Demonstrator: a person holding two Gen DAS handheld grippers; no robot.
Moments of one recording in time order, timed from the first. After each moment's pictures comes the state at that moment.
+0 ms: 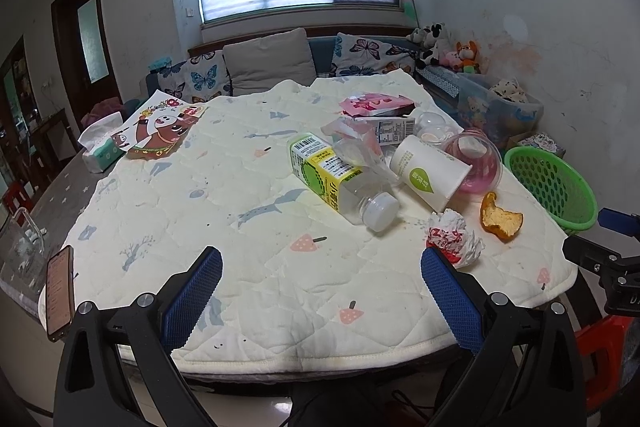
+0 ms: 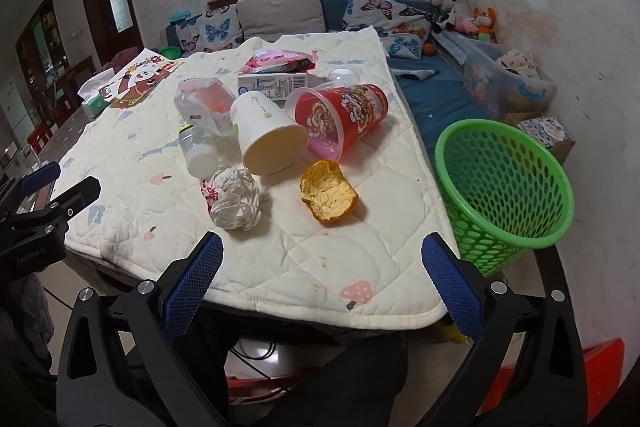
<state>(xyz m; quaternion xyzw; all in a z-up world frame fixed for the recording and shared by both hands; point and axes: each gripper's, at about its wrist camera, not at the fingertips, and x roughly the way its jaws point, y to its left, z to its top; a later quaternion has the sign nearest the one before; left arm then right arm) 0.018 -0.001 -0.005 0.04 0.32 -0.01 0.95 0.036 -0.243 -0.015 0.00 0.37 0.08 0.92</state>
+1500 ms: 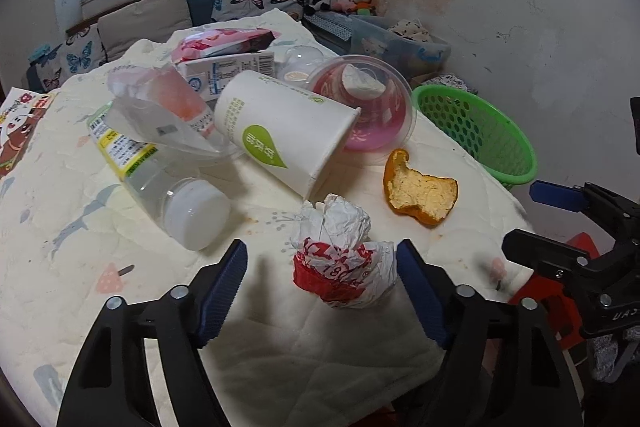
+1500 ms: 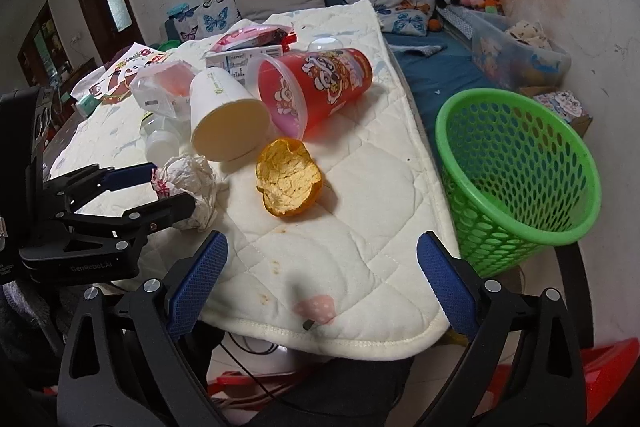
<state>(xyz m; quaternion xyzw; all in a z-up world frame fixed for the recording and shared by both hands) 0.104 -0.089 -0.069 0.04 0.41 -0.21 0.89 0.076 -0.278 -0.060 0.03 0.41 0.10 0.91</state>
